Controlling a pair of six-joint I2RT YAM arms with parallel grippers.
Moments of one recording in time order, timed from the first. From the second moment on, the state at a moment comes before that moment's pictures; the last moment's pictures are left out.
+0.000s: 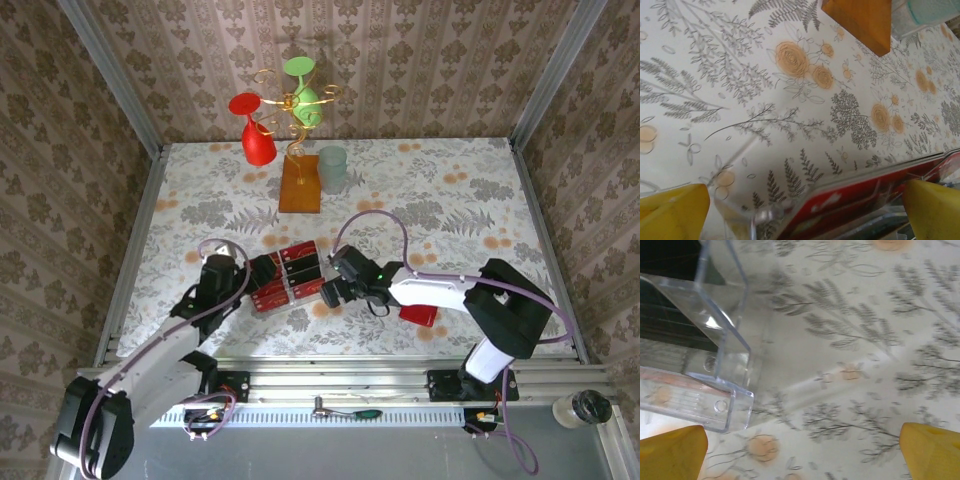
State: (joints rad) left arm -0.46 0.89 0.31 -0.05 0.01 -0.82; right arm 0.84 1.62 0.83 -0.20 0.19 0.33
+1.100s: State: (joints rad) left arm -0.62 1.76 0.94 0.29 0.02 -0.77; right arm 0.40 1.61 0.84 -0.27 0.19 0.30
